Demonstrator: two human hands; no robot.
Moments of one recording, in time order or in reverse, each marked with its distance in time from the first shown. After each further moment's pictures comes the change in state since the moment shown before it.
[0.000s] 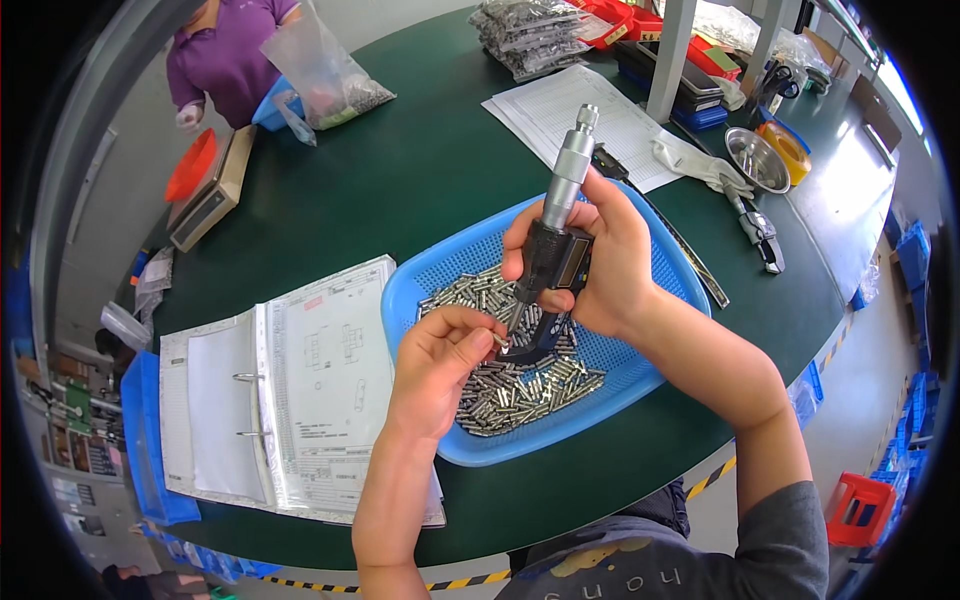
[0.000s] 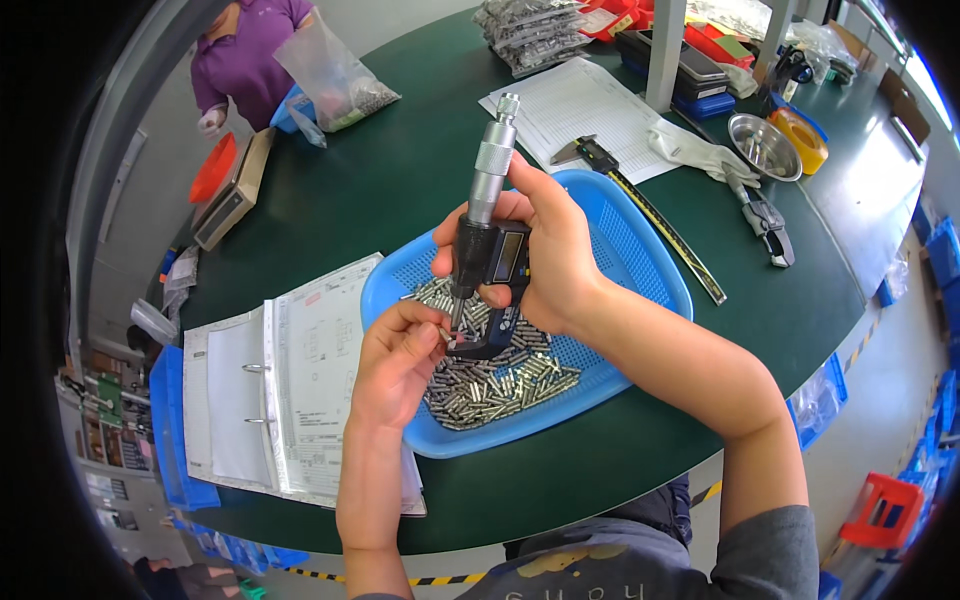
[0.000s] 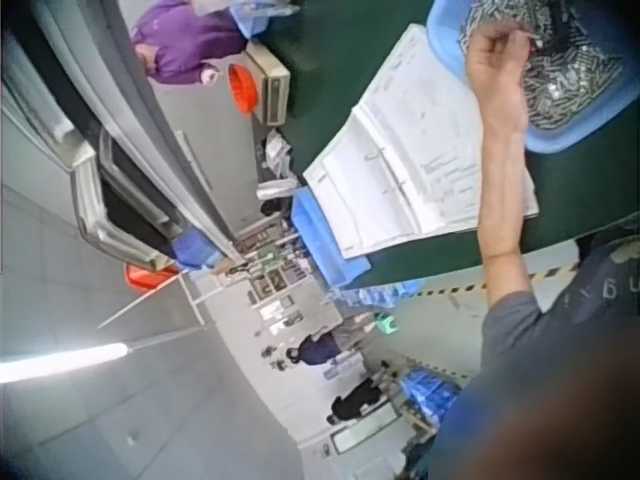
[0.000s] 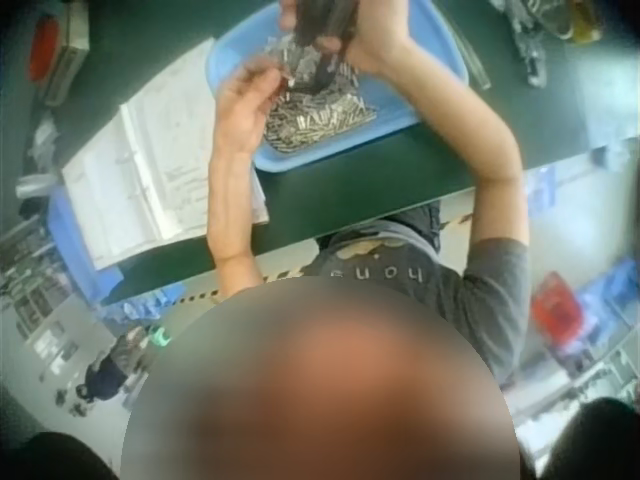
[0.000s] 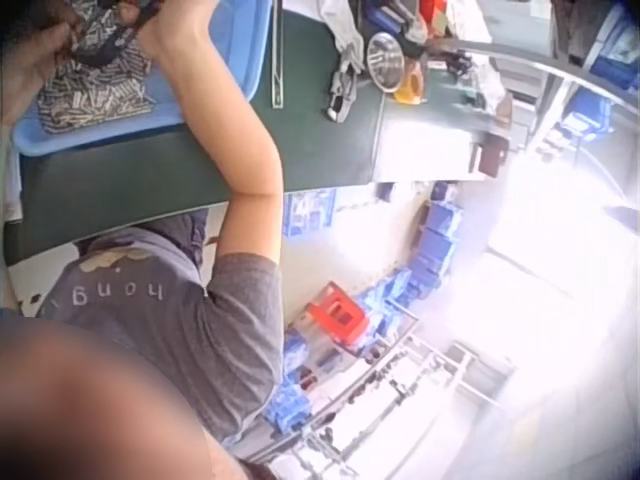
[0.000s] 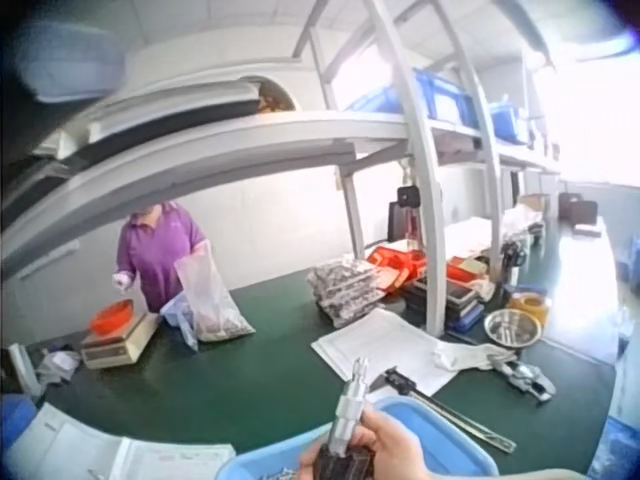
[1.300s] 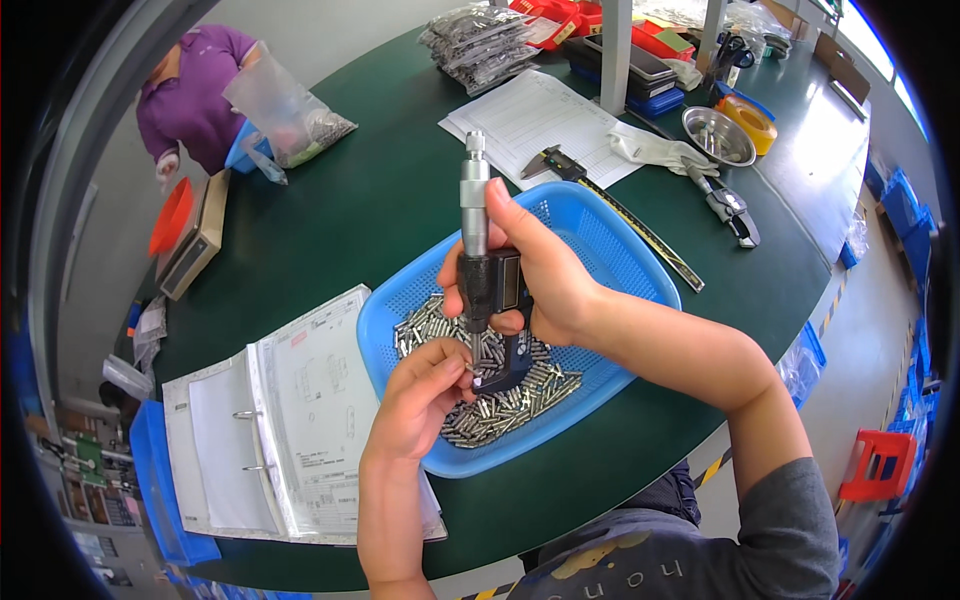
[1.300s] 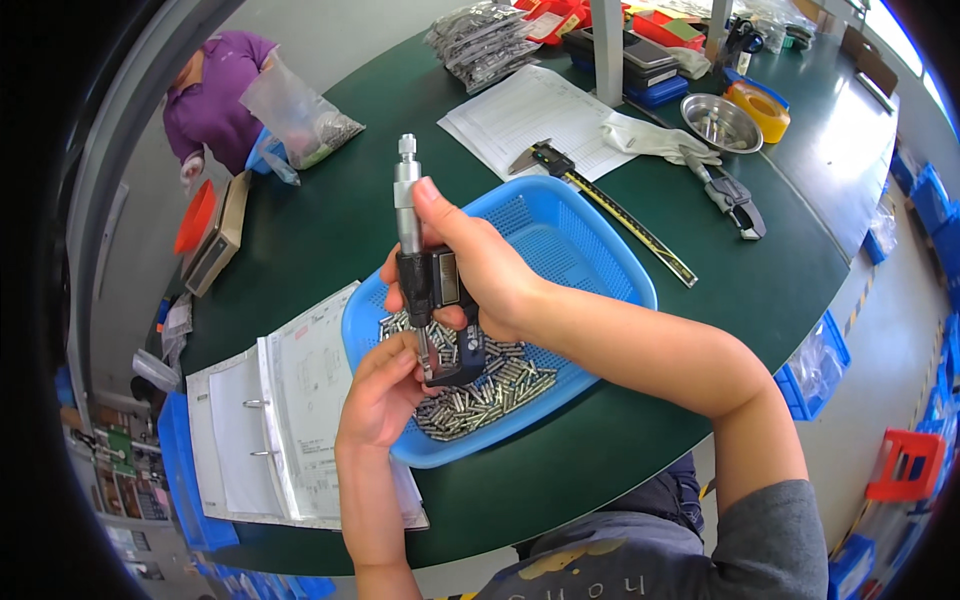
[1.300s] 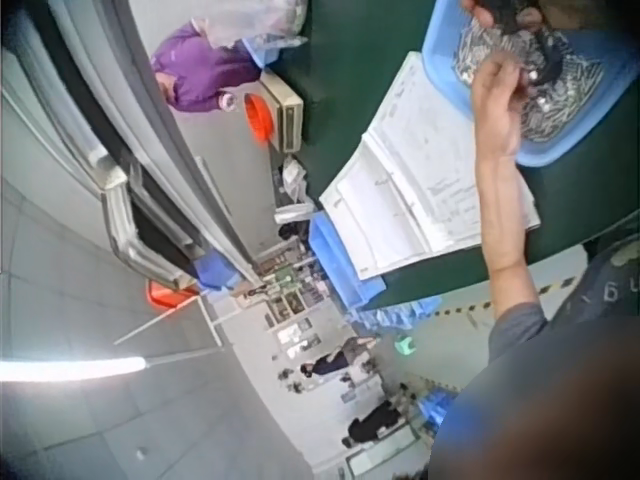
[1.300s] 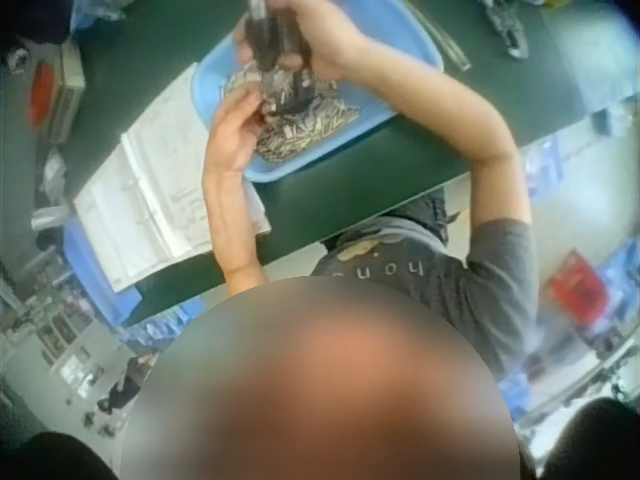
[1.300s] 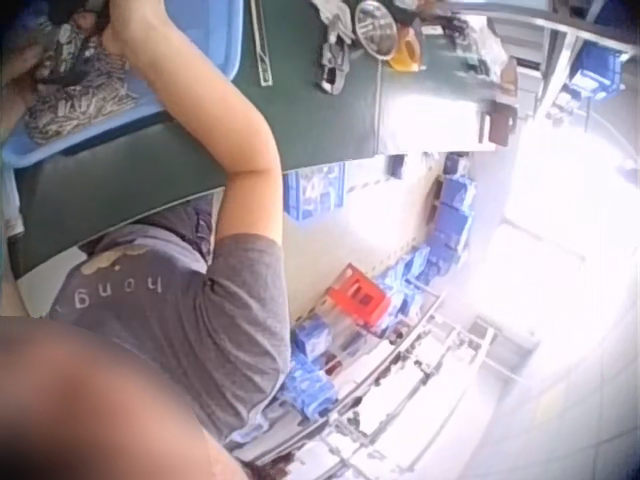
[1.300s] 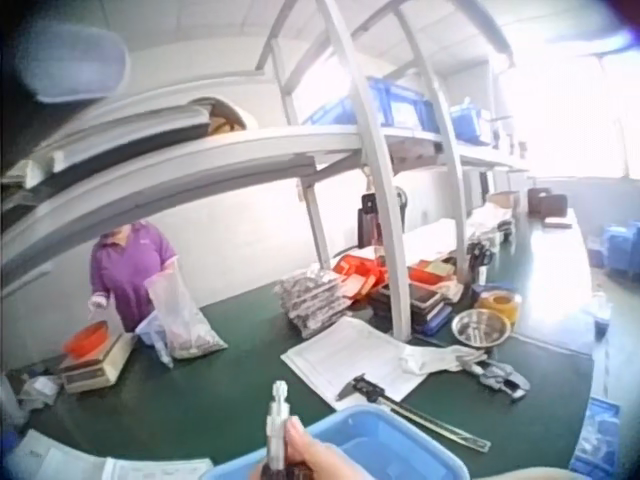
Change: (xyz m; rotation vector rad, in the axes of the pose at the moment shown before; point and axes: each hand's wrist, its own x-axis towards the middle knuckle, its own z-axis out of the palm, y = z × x) left_hand -0.002 0.005 0.002 0.063 -0.108 -0.214; right_hand -0.002 0.002 0.004 -0.186 -0.025 0.027
